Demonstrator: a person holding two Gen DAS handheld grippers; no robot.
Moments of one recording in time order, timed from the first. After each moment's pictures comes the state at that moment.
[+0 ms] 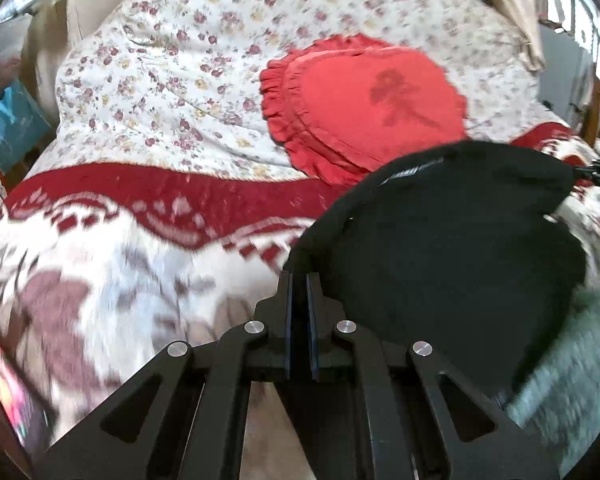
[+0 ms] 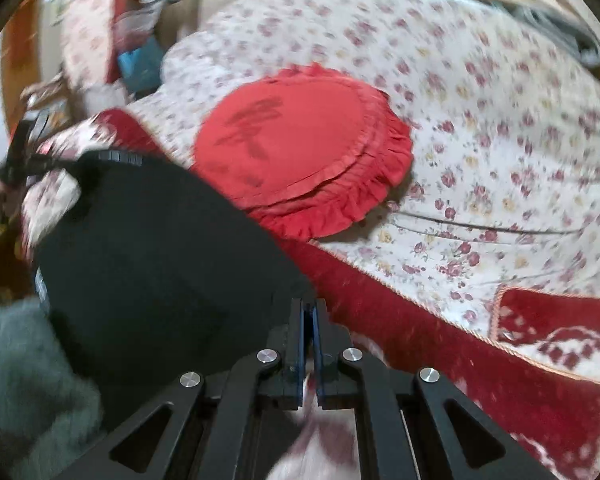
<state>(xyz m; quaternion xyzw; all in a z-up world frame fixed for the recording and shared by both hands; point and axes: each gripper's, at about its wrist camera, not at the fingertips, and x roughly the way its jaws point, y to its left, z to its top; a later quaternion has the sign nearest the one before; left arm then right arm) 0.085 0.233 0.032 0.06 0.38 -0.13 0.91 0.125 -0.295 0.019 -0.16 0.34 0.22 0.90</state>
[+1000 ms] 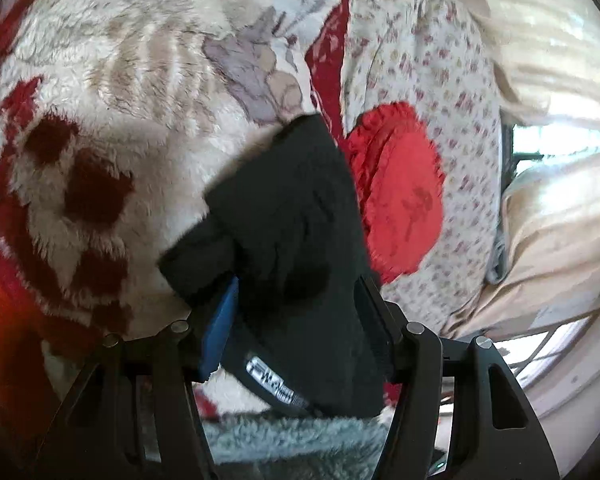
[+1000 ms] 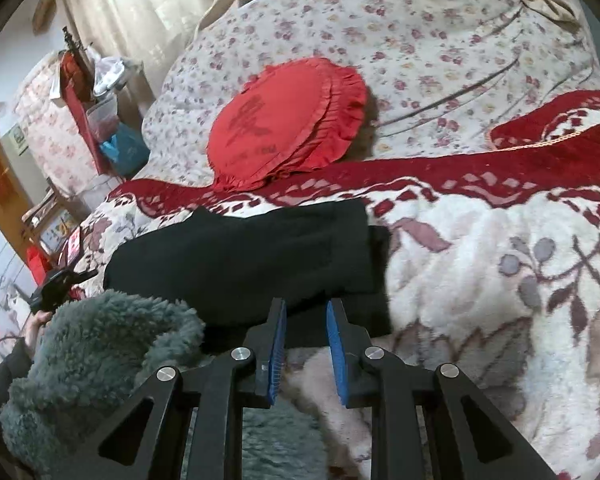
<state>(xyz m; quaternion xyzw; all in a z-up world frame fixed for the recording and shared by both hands) -0.018 0.290 -0.102 -0.59 0.35 -0.08 0.72 -0.020 -0.320 -0.041 0.10 0.36 0.19 0.91</state>
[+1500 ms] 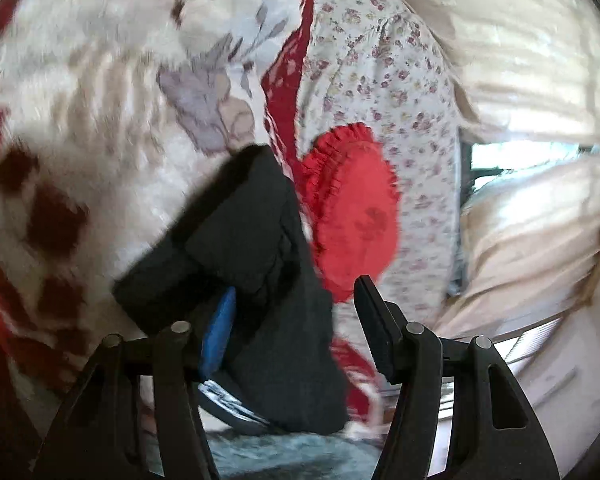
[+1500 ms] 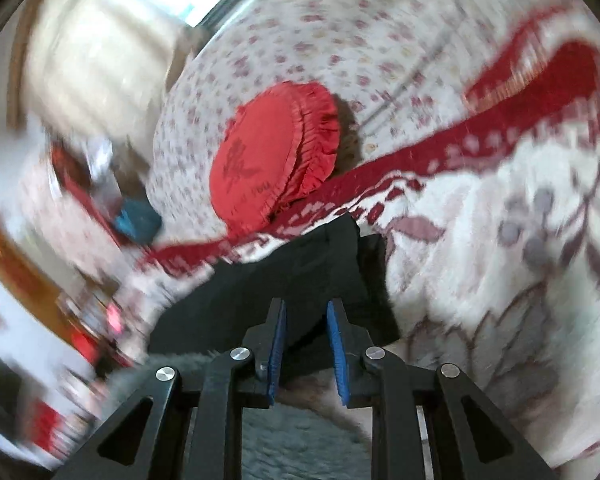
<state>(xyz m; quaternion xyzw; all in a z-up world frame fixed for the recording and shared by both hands) -0.017 0.294 -0.081 -0.59 0.29 -0.10 0.75 -0.008 -0.372 -0.050 0.31 0.34 0.19 0.87</state>
